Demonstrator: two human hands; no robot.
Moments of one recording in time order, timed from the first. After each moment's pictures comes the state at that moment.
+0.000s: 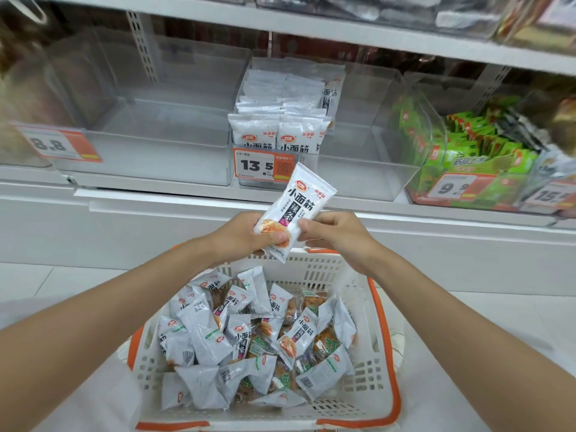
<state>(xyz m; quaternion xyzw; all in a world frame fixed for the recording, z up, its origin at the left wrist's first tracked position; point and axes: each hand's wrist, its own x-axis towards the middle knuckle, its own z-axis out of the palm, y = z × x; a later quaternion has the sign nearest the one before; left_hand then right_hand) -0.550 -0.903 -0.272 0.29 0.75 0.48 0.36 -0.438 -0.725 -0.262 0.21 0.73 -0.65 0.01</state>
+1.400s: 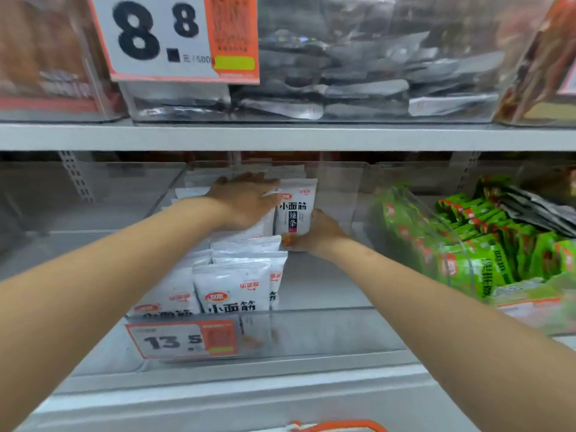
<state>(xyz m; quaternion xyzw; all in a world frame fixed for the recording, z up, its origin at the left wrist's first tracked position) -0.733 -0.701 -0.163 0.44 0.90 0.05 0.02 -0.662 -0.545 -0.250 0.26 0.87 -0.41 -0.10</state>
